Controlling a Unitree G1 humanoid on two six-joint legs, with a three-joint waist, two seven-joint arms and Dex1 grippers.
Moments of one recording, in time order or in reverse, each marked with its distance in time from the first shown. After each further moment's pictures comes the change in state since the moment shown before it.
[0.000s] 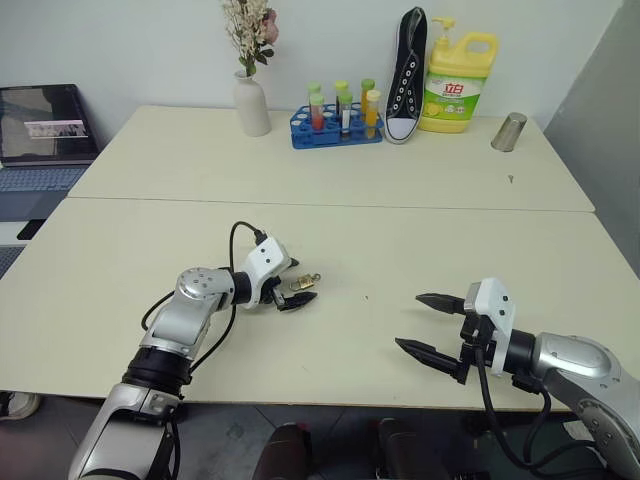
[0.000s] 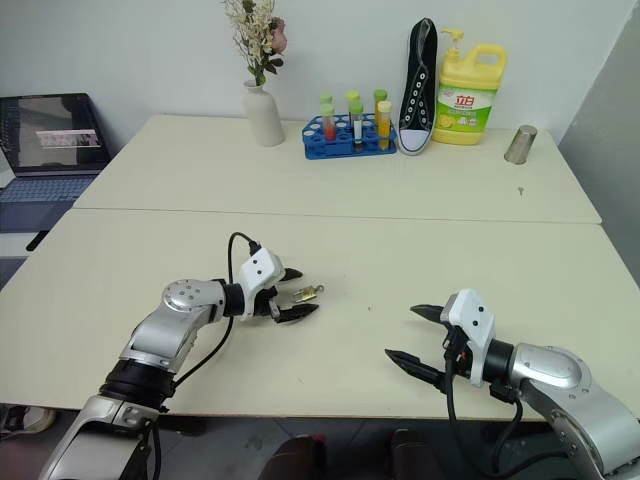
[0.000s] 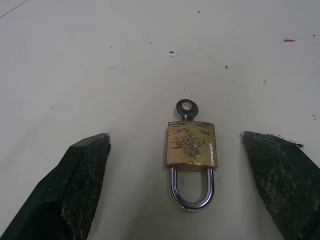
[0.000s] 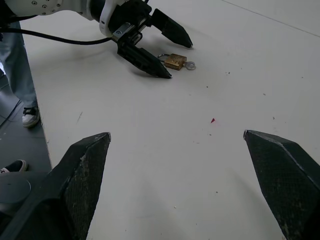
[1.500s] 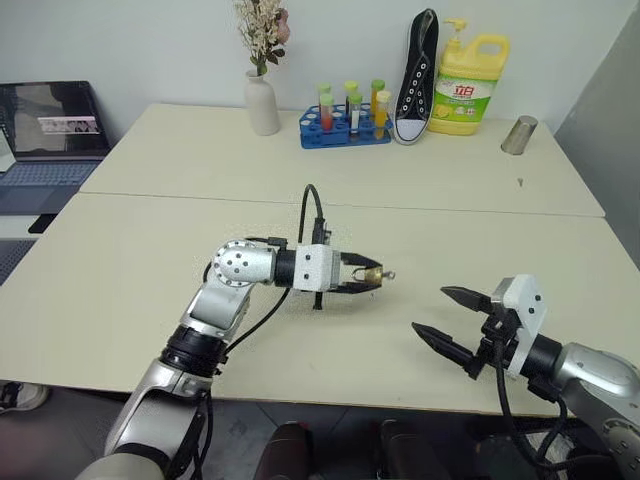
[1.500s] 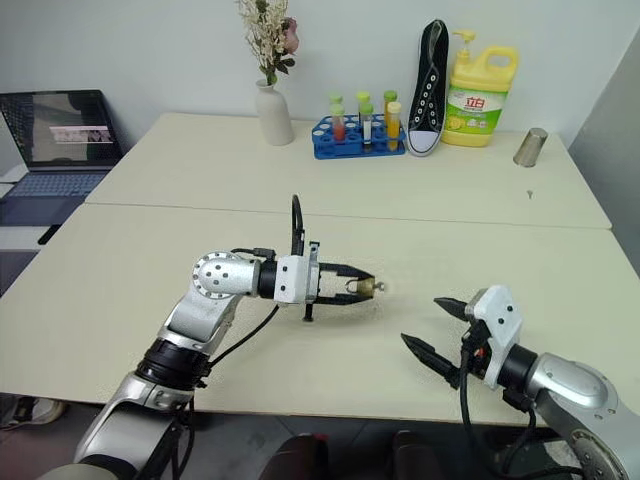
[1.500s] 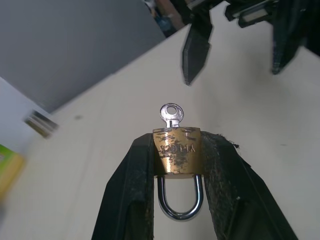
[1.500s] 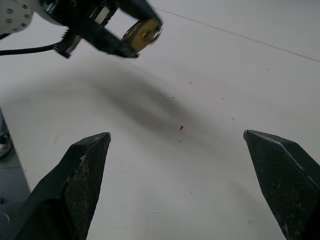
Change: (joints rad) left arm -0.121 -0.139 -0.071 -0.064 0.035 -0.753 -0.156; right arm 0.096 0.016 -0.147 -0.100 0.128 0.072 -0.150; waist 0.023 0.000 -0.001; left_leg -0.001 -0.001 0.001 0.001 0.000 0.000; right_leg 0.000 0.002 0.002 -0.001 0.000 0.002
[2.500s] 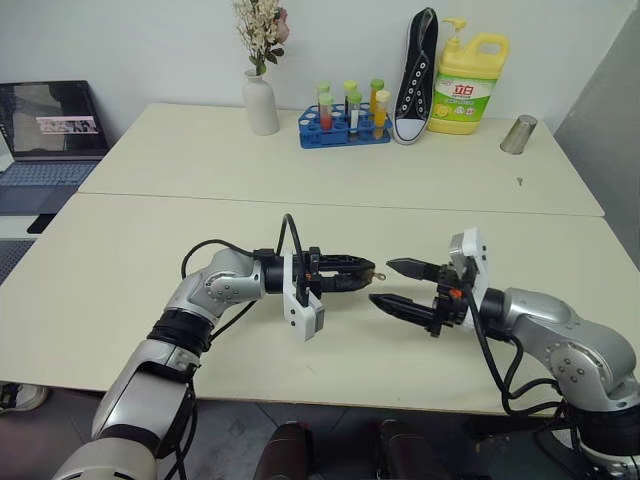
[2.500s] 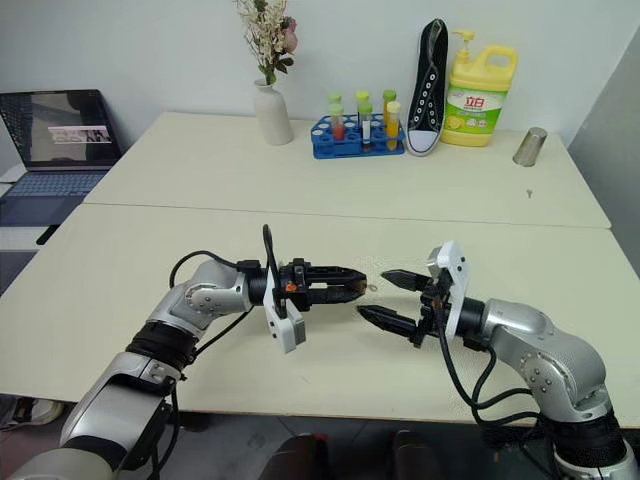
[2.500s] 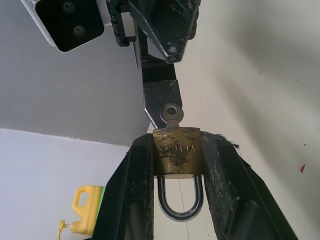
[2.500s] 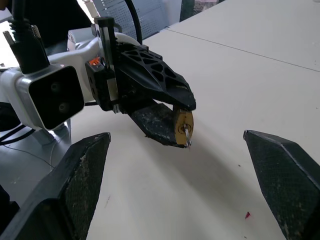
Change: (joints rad) left arm -0.075 0.106 -0.044 0.298 0.426 -0.734 0.477; right arm -0.431 0.114 0.189 0.296 0.126 0.091 0.120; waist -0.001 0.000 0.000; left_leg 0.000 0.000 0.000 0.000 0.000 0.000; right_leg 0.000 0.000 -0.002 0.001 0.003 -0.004
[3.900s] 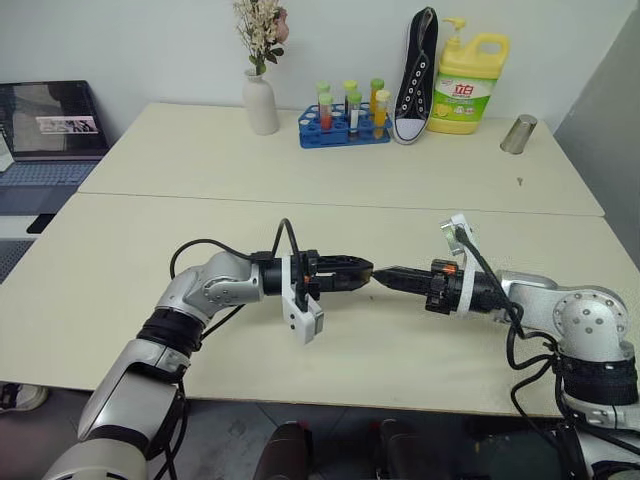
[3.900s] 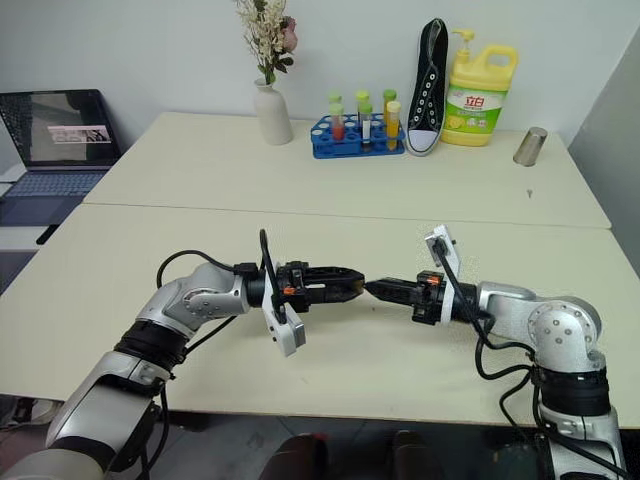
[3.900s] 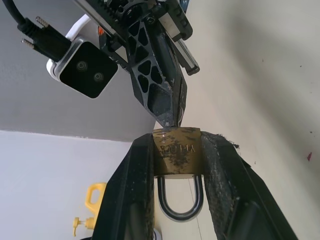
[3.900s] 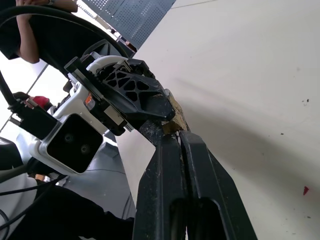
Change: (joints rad) left arm 0.001 0.047 -0.024 -0.039 0.142 0.009 0.187; right arm -0.227 0.078 -0.147 0.259 0.461 0.510 -0.327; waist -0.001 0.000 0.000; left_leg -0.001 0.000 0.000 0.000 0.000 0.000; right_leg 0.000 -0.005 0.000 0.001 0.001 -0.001
